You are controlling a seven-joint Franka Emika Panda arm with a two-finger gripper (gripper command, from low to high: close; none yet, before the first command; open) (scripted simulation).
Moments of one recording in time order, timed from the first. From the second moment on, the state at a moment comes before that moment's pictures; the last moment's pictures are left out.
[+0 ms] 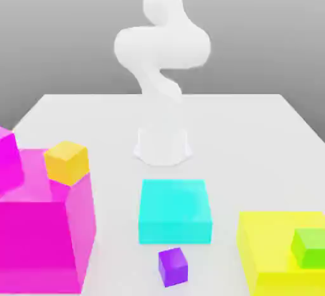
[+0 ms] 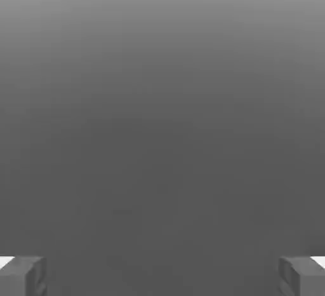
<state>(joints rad) 0.02 -0.71 -0.01 -2.32 0.01 2.34 0.77</state>
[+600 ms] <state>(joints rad) 0.10 -0.05 -0.05 -2.50 0.06 2.65 0.56</state>
